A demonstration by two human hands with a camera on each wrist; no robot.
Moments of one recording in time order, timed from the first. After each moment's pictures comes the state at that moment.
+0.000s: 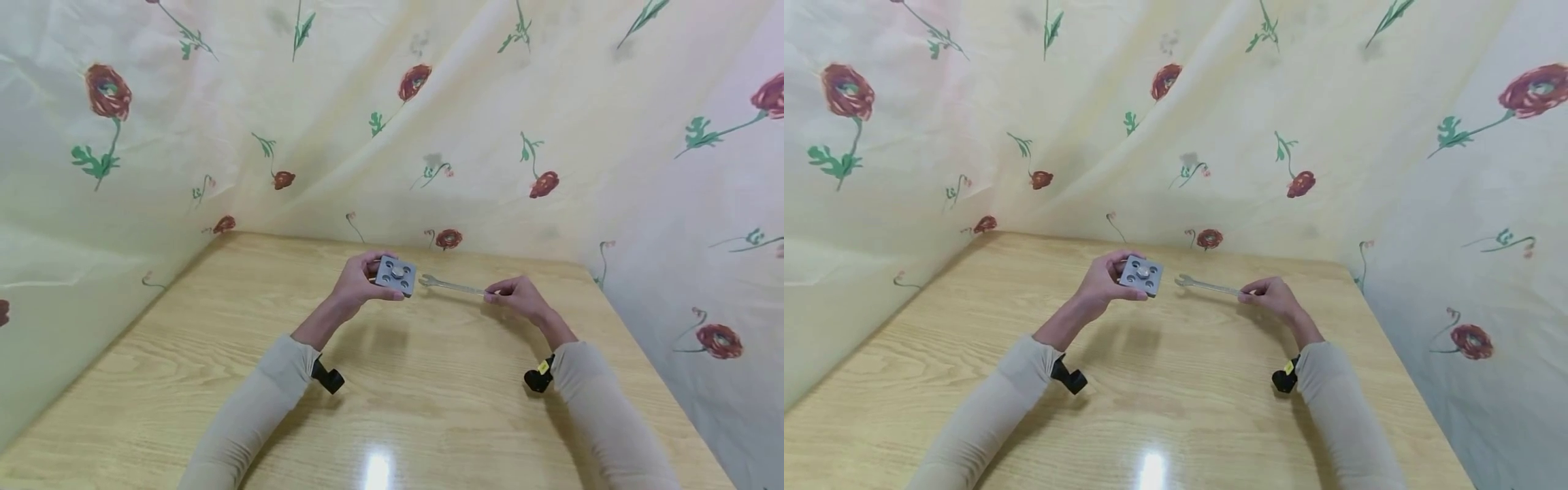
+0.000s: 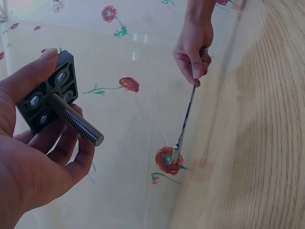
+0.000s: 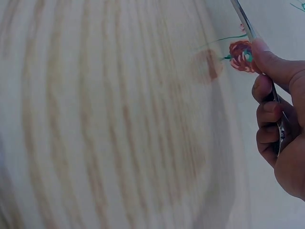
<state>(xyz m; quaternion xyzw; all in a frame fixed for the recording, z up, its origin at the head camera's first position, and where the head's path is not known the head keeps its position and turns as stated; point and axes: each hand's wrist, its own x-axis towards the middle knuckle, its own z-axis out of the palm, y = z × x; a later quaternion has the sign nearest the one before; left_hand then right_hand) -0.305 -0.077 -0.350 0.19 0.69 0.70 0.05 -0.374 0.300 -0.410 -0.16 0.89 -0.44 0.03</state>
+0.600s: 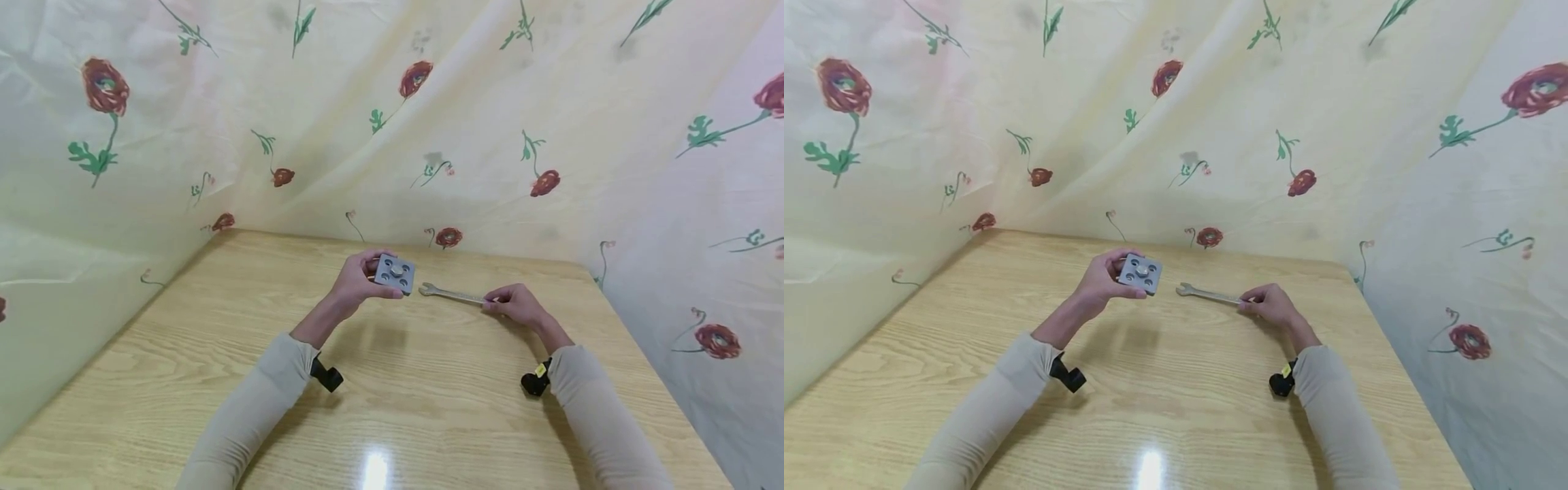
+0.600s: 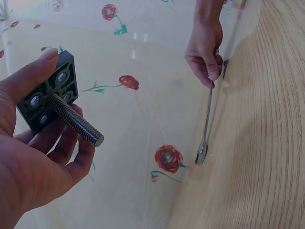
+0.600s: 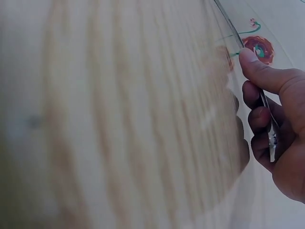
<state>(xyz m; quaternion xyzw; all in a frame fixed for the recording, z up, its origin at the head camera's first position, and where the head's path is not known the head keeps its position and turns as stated) -0.308 -0.078 -0.352 0.18 0.69 0.70 0.04 -0.374 0.302 -0.430 -0.18 0.91 -0.37 0.02</state>
